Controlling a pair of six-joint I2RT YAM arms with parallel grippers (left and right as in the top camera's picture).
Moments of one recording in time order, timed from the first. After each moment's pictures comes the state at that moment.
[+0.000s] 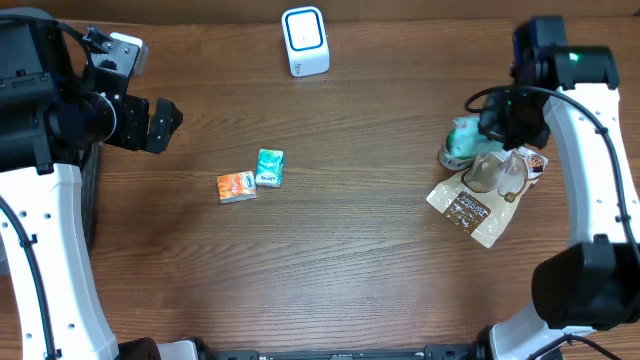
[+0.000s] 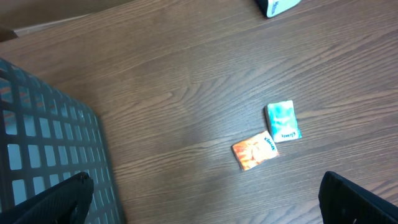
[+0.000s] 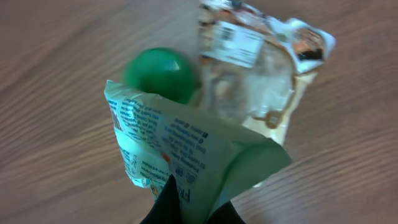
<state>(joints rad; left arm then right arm) 0.19 1.52 1.87 -1.31 0.20 0.40 -0.05 1.80 1.74 -1.37 0.05 0.38</state>
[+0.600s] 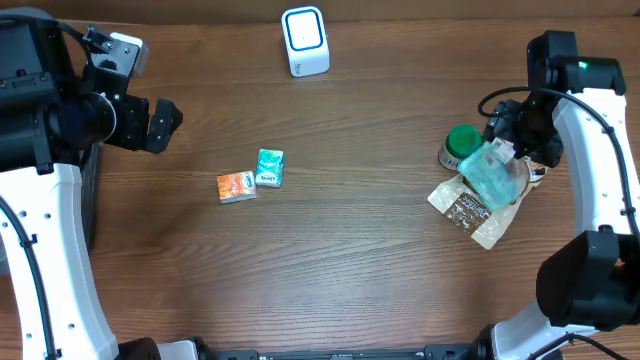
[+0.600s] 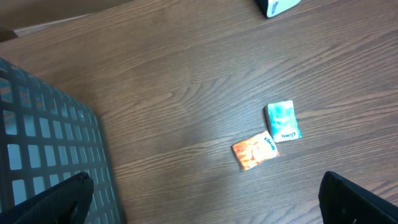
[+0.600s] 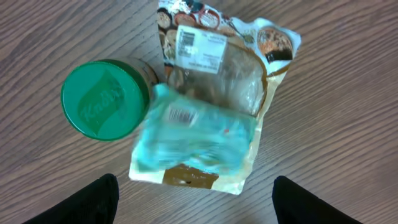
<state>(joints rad) 0.19 1.52 1.87 -1.31 0.20 0.40 -0.10 1.80 1.69 -1.34 0.11 0.40</state>
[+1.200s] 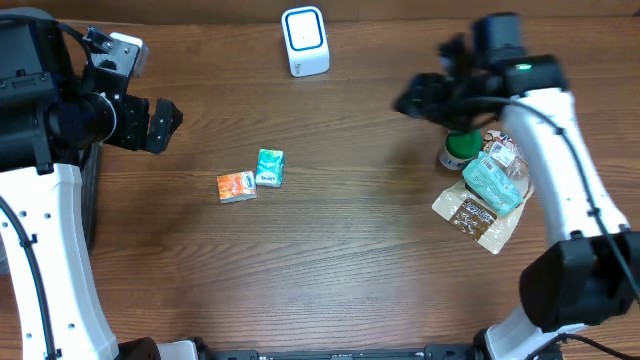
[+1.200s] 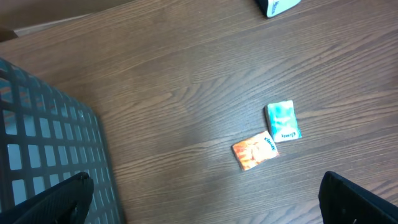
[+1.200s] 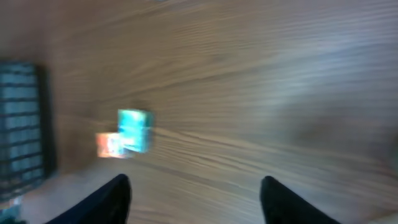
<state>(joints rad) 0.19 1.52 1.87 -1.31 0.20 0.40 0.19 1.80 1.69 -0.98 -0.46 0.33</state>
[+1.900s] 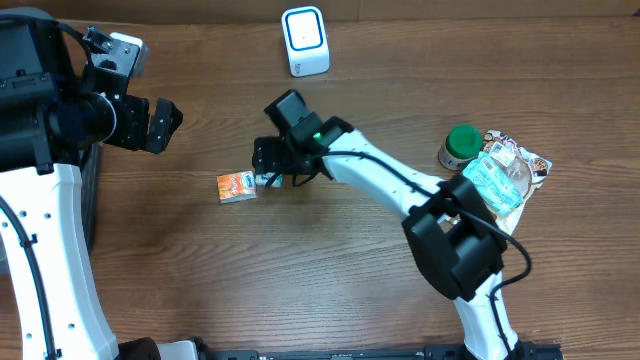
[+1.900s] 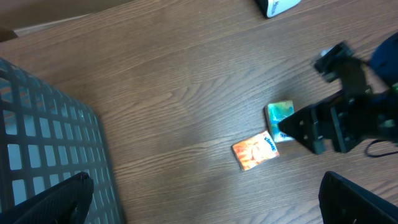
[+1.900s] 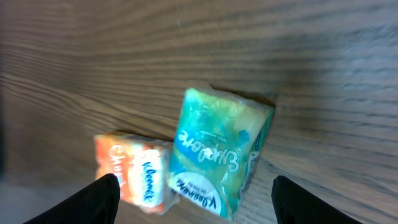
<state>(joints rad) 0.19 1.52 1.87 -1.31 0.20 0.40 0.72 2.19 1.69 -0.56 -0.19 0.66</state>
